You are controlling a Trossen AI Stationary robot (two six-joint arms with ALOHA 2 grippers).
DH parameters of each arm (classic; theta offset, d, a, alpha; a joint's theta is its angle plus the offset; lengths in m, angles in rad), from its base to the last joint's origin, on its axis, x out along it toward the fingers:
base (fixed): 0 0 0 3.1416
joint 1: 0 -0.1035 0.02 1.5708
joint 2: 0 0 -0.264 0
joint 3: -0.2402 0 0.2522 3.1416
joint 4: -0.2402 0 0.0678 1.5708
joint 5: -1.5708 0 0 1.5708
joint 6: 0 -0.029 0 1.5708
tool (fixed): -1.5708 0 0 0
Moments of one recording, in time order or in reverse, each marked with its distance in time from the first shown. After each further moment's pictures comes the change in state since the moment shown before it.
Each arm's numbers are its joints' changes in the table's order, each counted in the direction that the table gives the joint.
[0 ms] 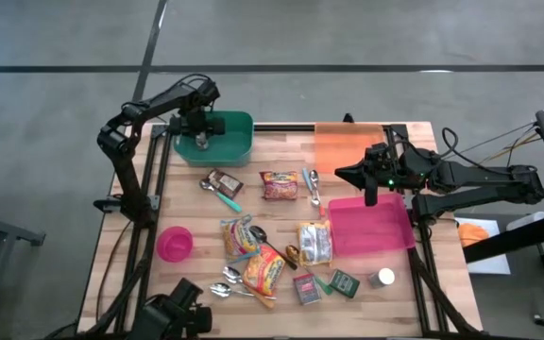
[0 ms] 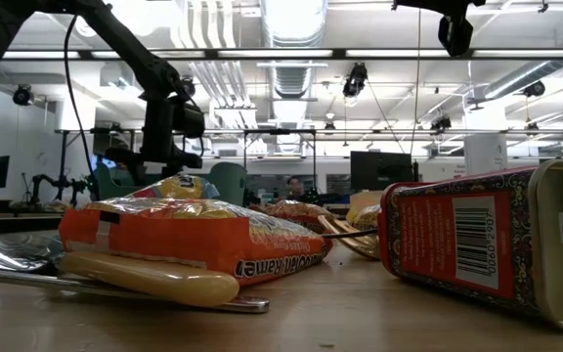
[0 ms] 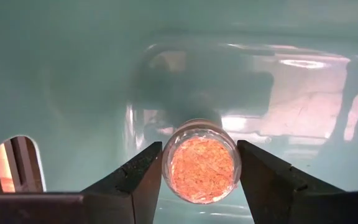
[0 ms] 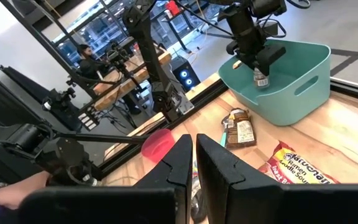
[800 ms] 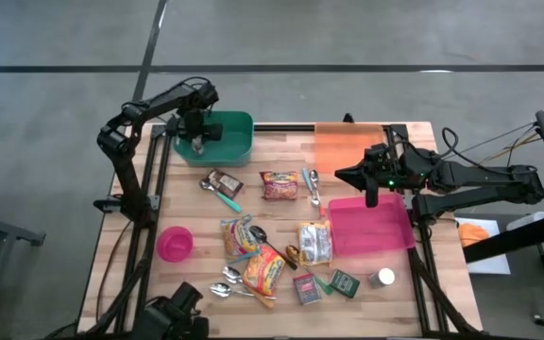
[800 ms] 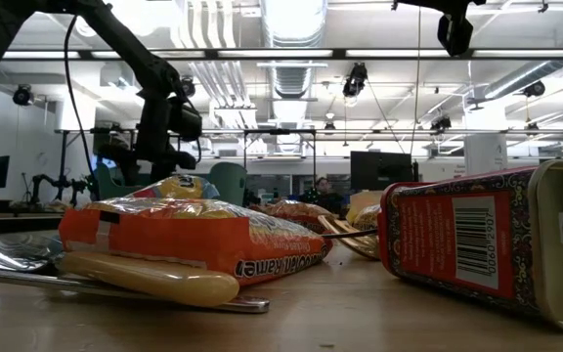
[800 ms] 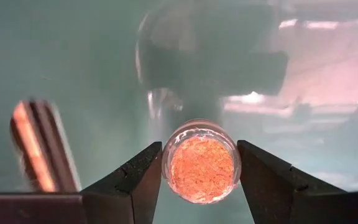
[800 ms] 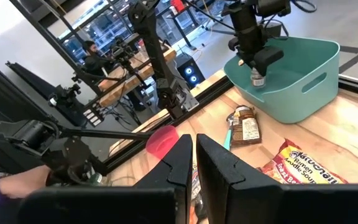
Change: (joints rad) left arm 0.002 0.000 0.000 -0.120 0.007 -0.079; right arm 0.000 0.000 0.000 0.000 -0.022 0.000
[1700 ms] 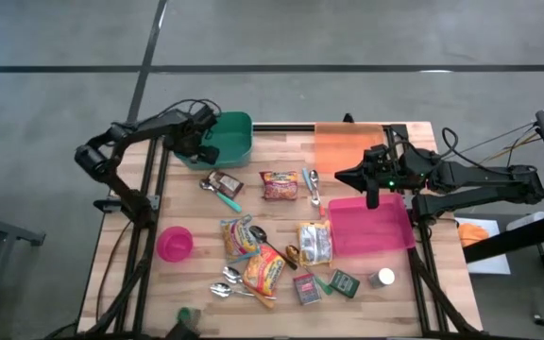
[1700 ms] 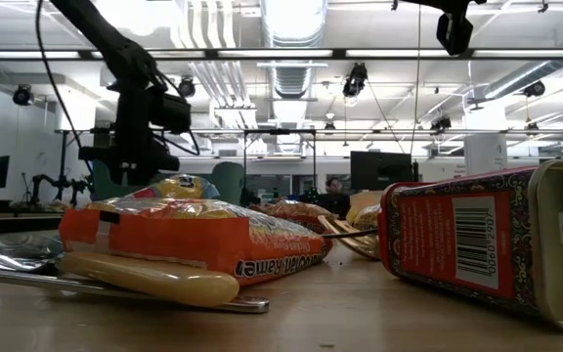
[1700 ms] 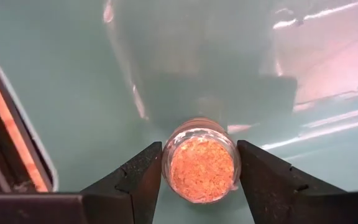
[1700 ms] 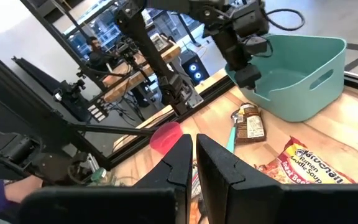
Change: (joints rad) left arm 0.135 -0.272 0.394 0.263 -0.087 -0.107; right arm 0.000 0.000 0.000 -0.001 -0.026 0.007
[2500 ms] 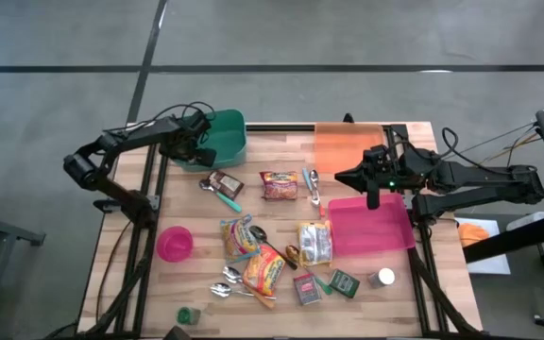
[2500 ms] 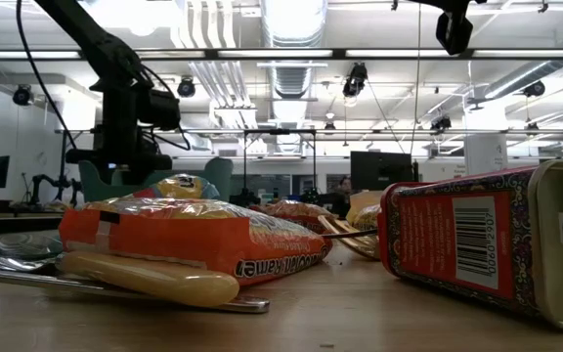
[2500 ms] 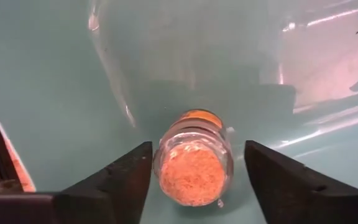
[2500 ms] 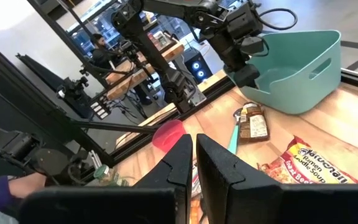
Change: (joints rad) left arm -0.001 -0.096 0.114 0.091 0.004 0.037; right arm 0.000 0.000 0.000 0.000 -0.017 0.005
